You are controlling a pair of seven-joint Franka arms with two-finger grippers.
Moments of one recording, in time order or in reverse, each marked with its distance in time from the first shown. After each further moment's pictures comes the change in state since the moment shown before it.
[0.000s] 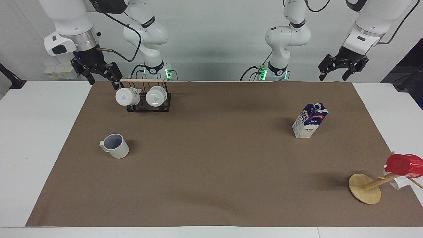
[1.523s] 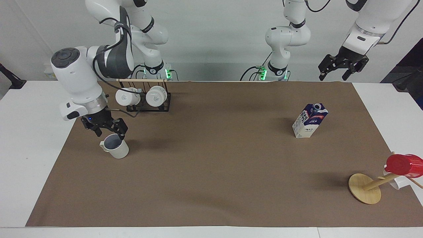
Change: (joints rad) left arm 0.000 0.000 0.000 0.000 0.000 0.000 0.000; right arm -0.004 0.292 -0.004 -0.081 -0.001 0.441 -0.061
